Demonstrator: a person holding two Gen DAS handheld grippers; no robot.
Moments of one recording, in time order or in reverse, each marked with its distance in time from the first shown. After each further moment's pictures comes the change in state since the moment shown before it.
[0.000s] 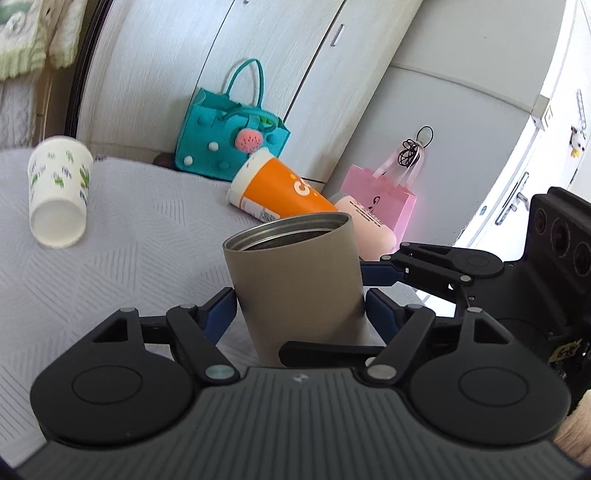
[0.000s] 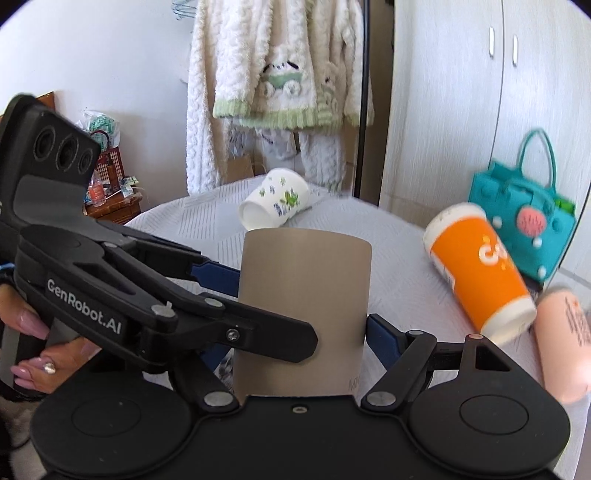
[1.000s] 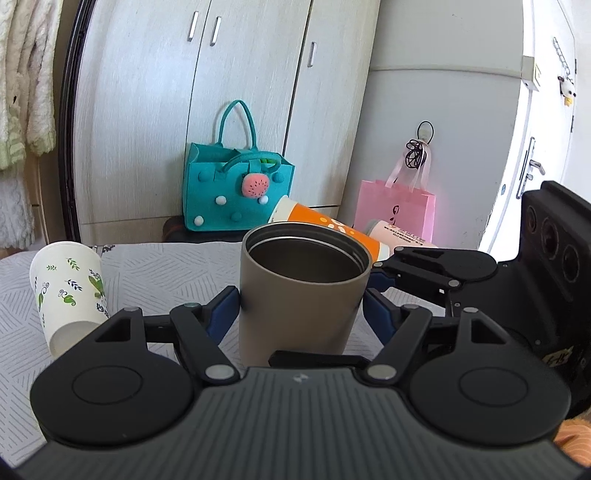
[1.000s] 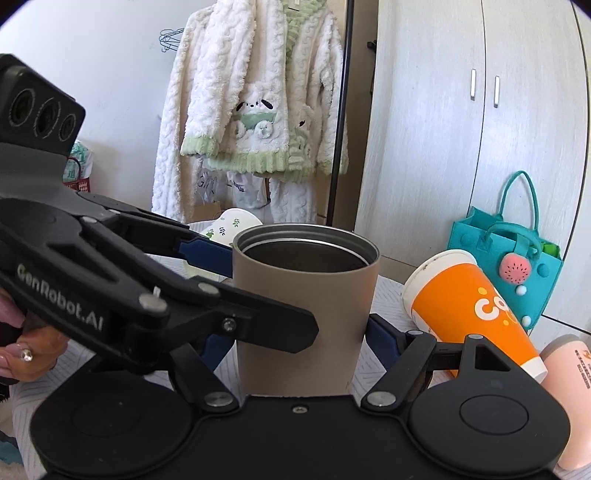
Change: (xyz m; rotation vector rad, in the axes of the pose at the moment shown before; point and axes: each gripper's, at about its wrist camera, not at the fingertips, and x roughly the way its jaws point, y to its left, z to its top) left arm 0.024 0.014 0.028 0.241 -0.090 0.062; right arm 0.050 -0.017 0.003 -0.020 -0.175 -0.104
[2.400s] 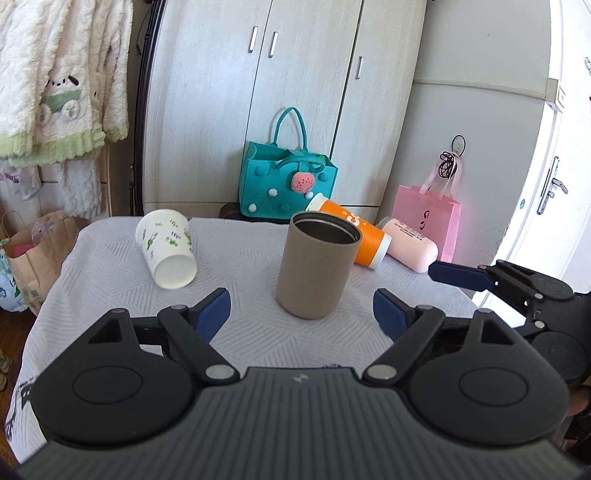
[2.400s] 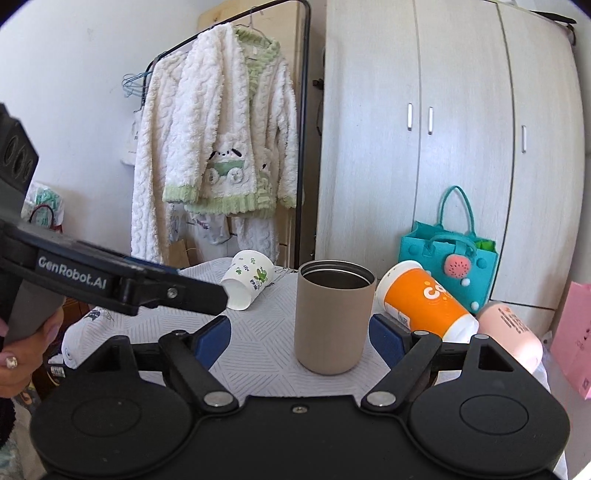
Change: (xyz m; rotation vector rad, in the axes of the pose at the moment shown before) left arm -0.127 -0.028 -0.010 -0.103 0.024 0.167; right arm -0.116 0.080 0.000 0.127 -0.099 -0.194
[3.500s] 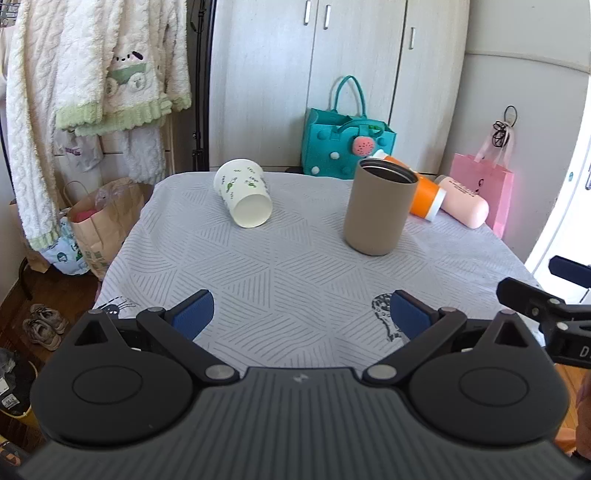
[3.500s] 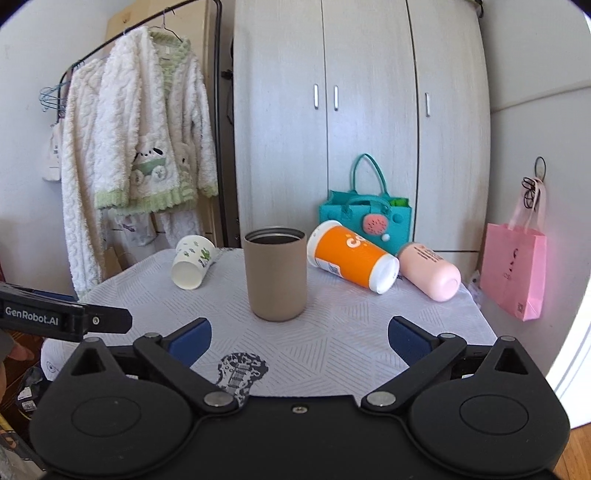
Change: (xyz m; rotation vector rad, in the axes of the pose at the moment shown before) left arm -0.040 0.010 -0.030 -0.018 0.097 0.212; right arm -0.053 0.025 -0.020 0.165 0.069 -0.283
